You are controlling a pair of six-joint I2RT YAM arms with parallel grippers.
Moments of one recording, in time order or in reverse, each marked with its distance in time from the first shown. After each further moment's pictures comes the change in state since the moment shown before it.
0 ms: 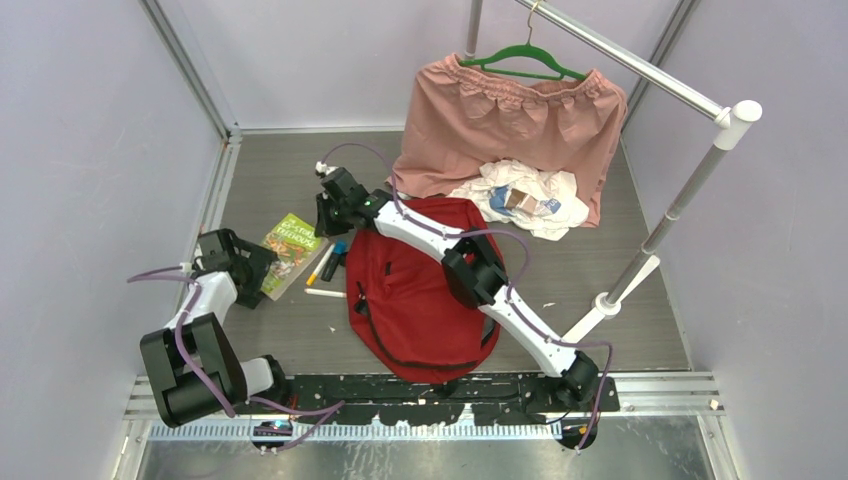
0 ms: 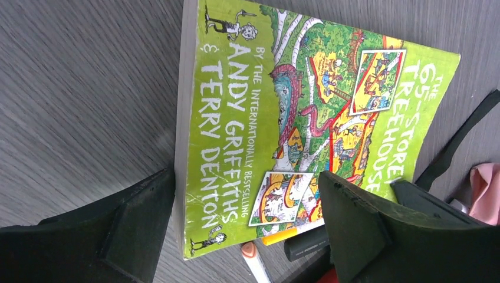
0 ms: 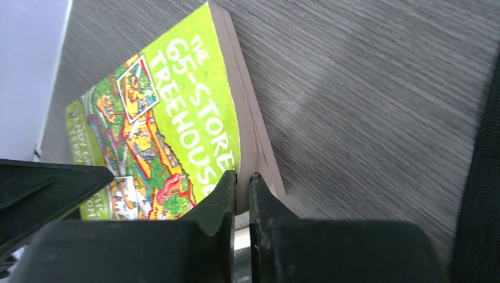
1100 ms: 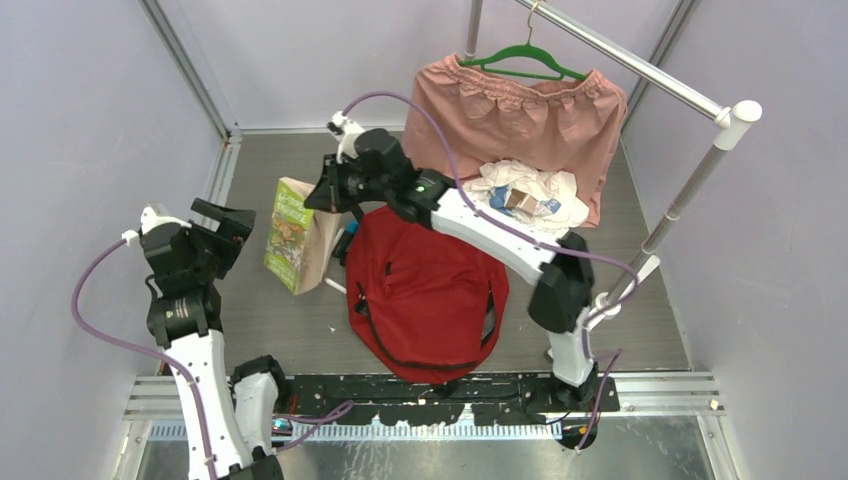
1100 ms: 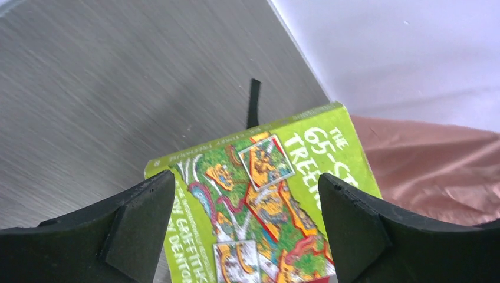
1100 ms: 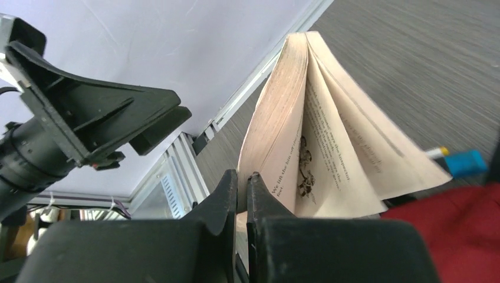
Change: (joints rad) left arm 0.006 -0.543 0.325 -0.322 0.117 0.101; right arm 0.025 -0.670 -0.488 0.208 -0.145 0.039
